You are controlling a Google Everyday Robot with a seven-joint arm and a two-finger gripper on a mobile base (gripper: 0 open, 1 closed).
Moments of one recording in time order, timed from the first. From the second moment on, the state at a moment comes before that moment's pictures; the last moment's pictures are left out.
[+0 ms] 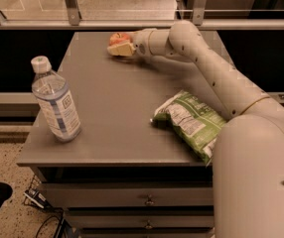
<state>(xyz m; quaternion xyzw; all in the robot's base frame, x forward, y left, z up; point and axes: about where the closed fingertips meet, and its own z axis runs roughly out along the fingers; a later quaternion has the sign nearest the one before) 0.856 0.040 0.857 -0.38 0.69 0.26 0.55</state>
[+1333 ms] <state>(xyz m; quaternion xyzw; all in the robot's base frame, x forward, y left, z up) 0.853 0.051 0.858 -0.39 0.70 0.25 0.54</state>
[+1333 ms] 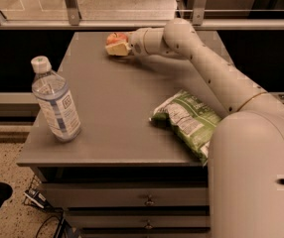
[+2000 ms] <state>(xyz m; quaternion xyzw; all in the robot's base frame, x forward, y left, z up) 0.803 0.026 0.918 -0.41 0.70 0.23 0.53</state>
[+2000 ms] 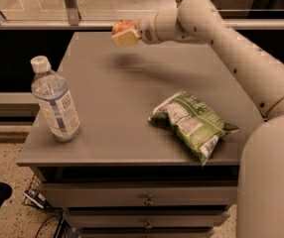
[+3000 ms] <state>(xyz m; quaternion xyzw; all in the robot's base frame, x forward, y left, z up) 0.637 0.009 0.919 -0.43 0.69 0.29 0.50</state>
